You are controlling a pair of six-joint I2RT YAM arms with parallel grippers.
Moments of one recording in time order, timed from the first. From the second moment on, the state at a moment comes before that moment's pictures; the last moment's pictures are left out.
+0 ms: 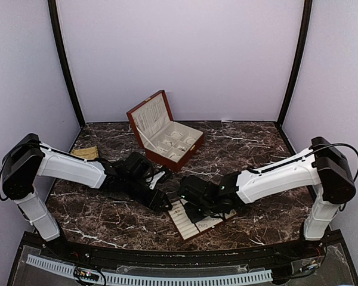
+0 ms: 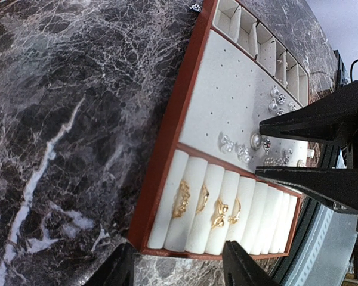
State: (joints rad) left arm -0.86 1.68 0.85 -0.13 0.40 -0.36; right arm 1.24 1.79 1.09 -0.42 0.31 0.61
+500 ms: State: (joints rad) left arm -0.86 1.67 0.84 -0.11 0.43 -0.39; right arm 1.18 1.62 1.04 -0.41 0.28 0.64
